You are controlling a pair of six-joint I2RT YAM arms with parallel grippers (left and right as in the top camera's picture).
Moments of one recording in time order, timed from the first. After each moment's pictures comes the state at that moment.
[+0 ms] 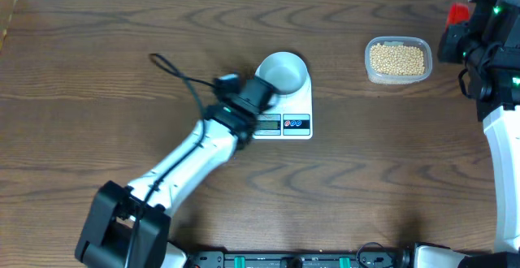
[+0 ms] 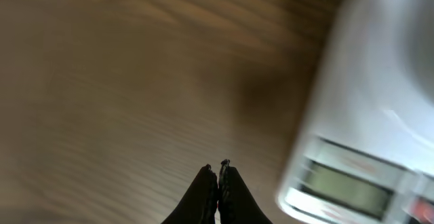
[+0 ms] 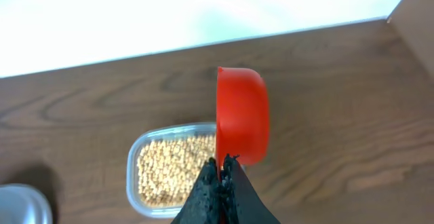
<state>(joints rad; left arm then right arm) -0.53 1.60 1.05 -0.69 -0.41 -0.77 -0.13 1.44 1.38 -0.53 0.03 0.01</state>
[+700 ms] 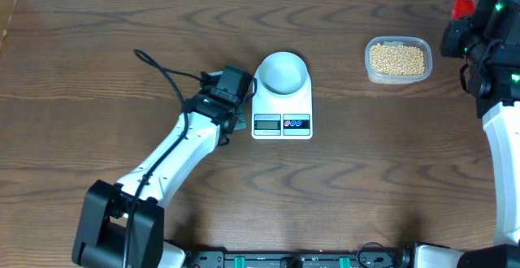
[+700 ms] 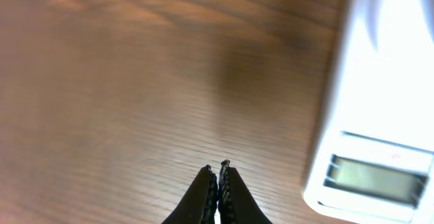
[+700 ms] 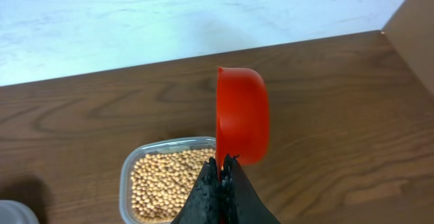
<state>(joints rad) -0.43 1.60 1.05 -0.67 -0.26 -0.54 -0.13 1.46 1.38 -0.48 0.02 0.00</state>
